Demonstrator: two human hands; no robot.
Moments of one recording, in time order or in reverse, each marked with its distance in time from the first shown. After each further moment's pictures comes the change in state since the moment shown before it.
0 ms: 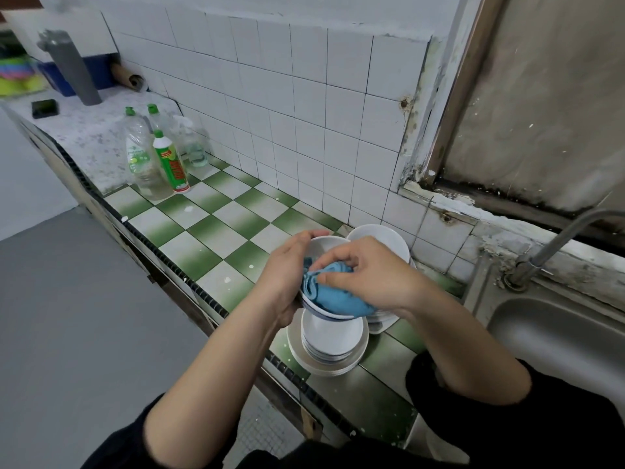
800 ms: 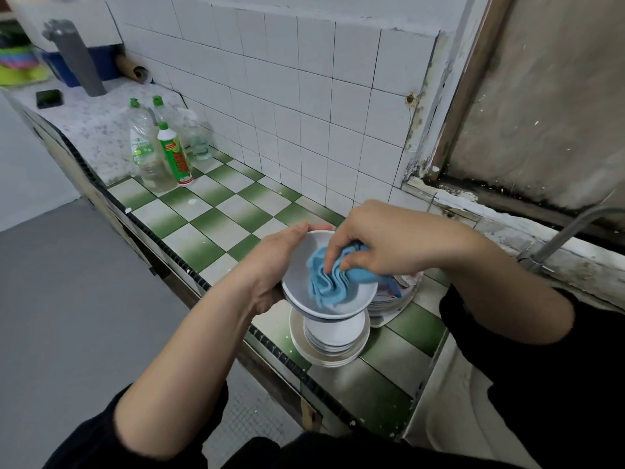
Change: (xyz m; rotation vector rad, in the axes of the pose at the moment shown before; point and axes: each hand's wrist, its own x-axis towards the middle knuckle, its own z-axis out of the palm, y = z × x) left_hand -0.010 0.013 -0.027 0.097 -0.155 -0.018; right_hand 0.005 -0.046 -0.042 -0.725 -0.371 -0.359
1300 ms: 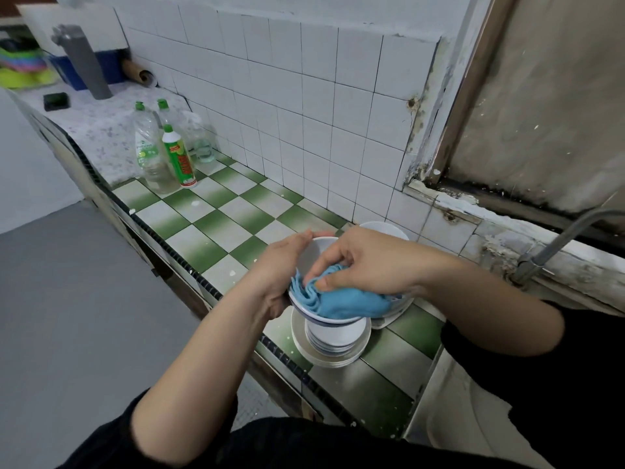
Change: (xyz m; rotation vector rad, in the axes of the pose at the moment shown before) left_hand 0.001 -0.010 0.005 -0.106 0.083 -0.018; right_hand -0.003 -0.016 0.029 0.492 0.003 0.175
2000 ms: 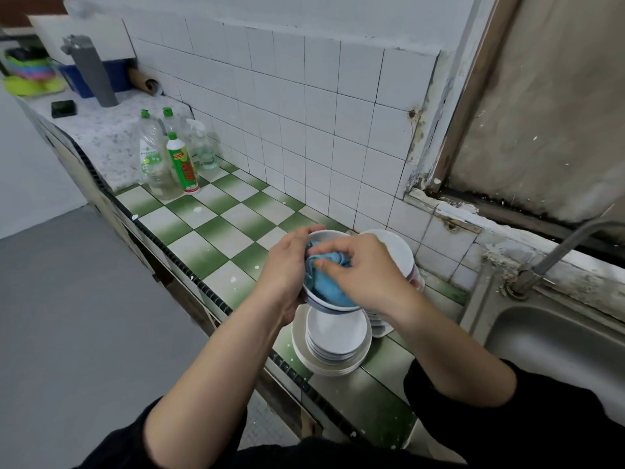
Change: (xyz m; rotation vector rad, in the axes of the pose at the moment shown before) left_hand -0.004 0.002 0.013 -0.005 0.128 0.112; right_hand 0.022 0.021 0.035 0.246 0.567 0.044
